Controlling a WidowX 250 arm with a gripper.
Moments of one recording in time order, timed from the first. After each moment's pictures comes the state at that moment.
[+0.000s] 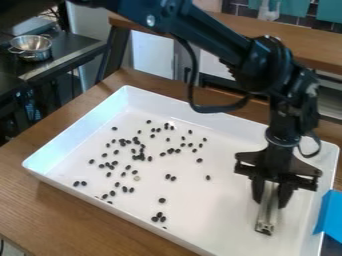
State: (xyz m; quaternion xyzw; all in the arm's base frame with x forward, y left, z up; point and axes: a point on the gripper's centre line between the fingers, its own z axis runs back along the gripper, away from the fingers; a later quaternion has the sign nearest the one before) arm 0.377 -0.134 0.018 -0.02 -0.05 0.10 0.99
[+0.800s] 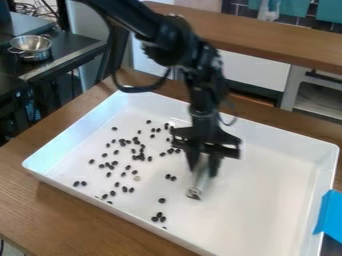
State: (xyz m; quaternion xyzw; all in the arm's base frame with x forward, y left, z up) arm 0.376 -0.016 0.012 -0.01 -0.05 0.11 0.99
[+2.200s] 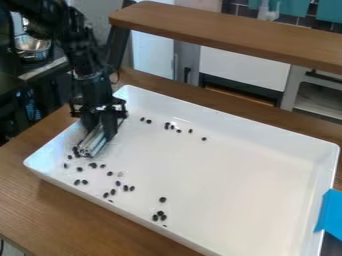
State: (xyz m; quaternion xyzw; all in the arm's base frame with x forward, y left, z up) arm 0.361 0.133 0.026 -0.08 -0.03 0.14 0.99
